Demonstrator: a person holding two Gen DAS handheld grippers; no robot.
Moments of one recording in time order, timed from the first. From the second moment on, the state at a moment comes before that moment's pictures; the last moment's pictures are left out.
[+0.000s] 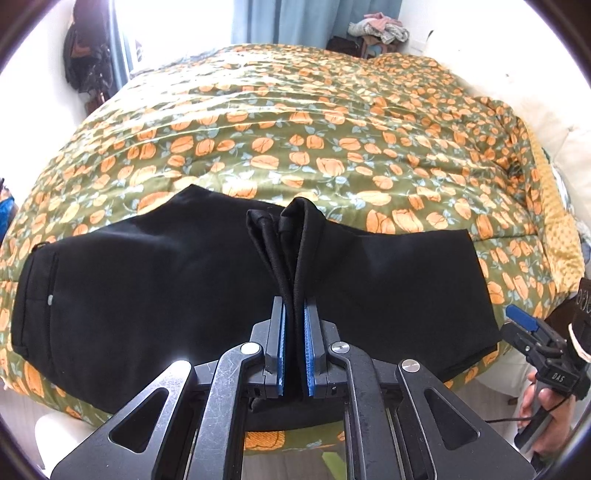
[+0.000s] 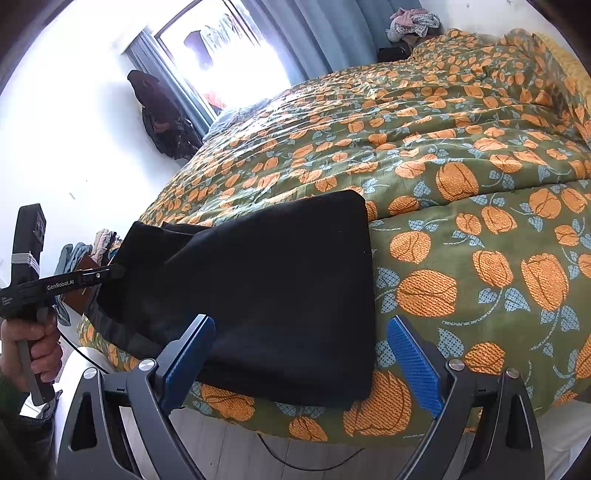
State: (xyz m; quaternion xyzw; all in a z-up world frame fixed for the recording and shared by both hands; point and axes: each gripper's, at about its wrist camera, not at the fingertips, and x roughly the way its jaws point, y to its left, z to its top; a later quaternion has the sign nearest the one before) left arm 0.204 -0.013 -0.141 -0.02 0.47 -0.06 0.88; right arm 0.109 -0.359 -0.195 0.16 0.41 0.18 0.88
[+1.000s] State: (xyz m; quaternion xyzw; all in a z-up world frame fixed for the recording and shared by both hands) left arm 0.209 0.006 -0.202 -0.02 0.51 -0.05 0.86; right arm 0.154 -0.352 -0.155 0.18 0.39 0.29 0.86
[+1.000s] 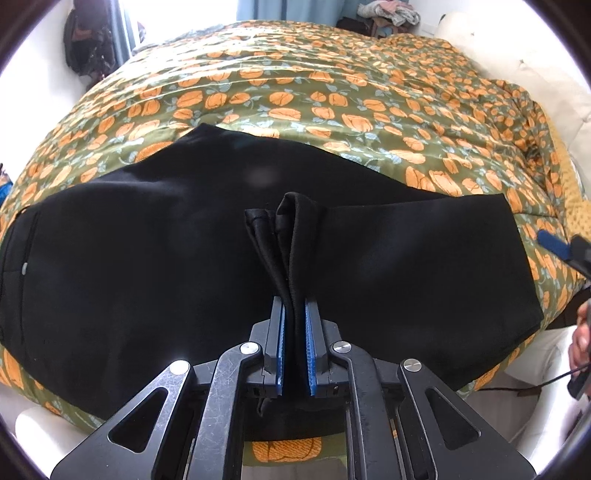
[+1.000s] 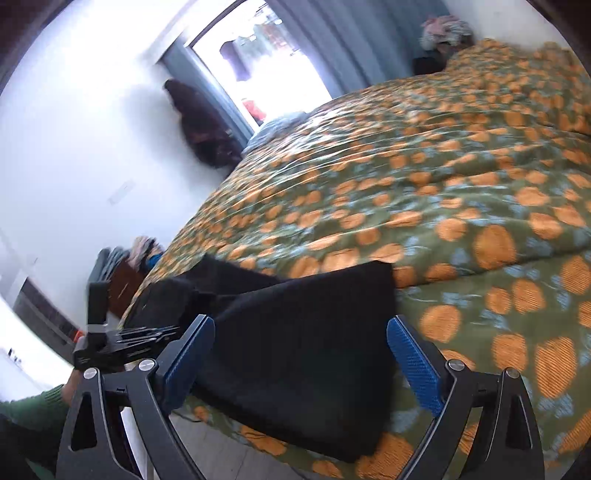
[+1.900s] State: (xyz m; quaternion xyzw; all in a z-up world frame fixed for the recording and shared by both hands) left arm 0.199 -0.025 -0.151 -0.02 0.45 -0.03 0.89; right arm 0.096 -0.373 -0.177 0.16 0.41 0.18 0.88
